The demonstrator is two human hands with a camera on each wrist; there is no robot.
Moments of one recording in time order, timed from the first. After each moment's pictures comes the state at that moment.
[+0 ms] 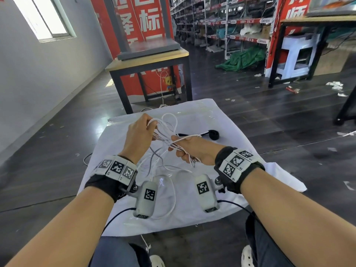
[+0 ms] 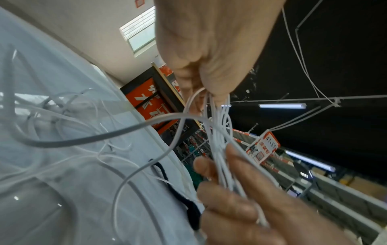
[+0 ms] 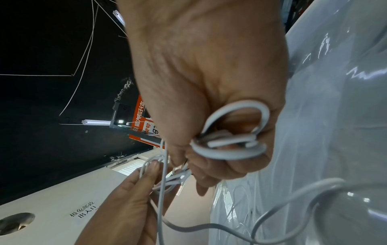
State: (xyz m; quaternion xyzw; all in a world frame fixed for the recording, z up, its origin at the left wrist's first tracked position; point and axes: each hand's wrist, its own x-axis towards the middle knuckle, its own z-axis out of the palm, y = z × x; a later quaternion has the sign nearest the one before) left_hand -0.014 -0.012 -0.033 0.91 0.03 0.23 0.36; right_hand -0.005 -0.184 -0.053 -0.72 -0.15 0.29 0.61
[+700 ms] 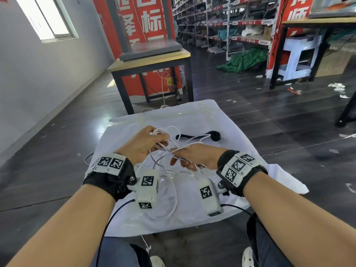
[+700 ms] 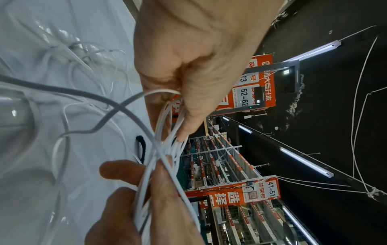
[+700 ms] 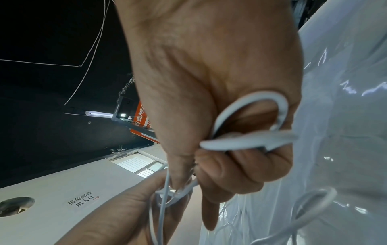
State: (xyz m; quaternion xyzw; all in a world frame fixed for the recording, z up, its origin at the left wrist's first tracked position) left_hand -0.016 -0.018 -0.030 0.77 0.14 -0.01 0.63; right_hand -0.007 -0.187 -0.062 -0.78 -0.17 0.34 0.50
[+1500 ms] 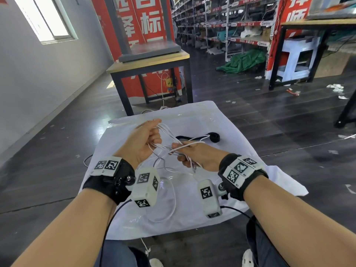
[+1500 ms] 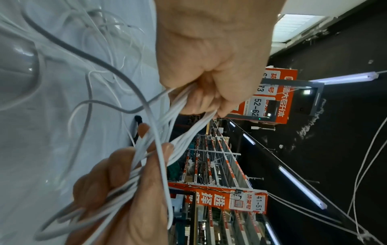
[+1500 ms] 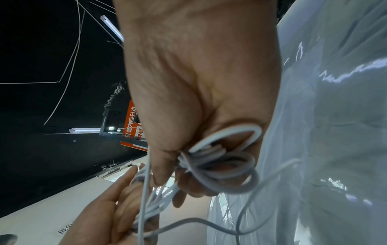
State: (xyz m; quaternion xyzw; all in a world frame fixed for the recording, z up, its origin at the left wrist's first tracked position) left_hand -0.016 -0.025 -0.020 0.57 0.13 0.02 0.81; right_hand 0.000 -0.189 -0.073 -0.68 -0.19 0.29 0.65
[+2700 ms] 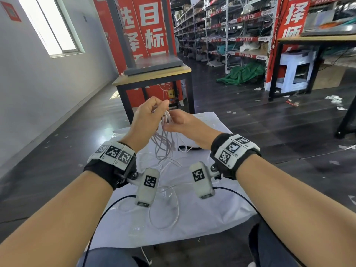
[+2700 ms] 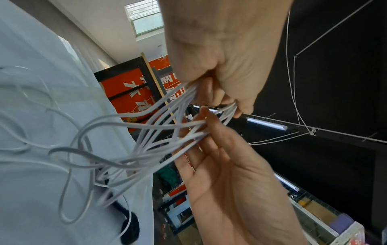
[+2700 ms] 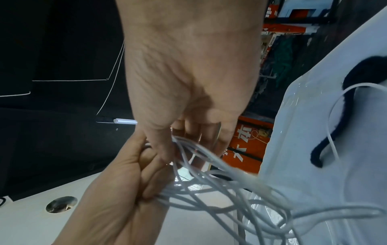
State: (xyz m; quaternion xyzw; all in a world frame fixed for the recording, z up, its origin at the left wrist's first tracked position) left_hand -0.004 -0.029 0.033 0.83 -0.08 0.26 0.48; right_hand 0.017 -0.171 0.010 -0.74 -0.30 0.09 0.59
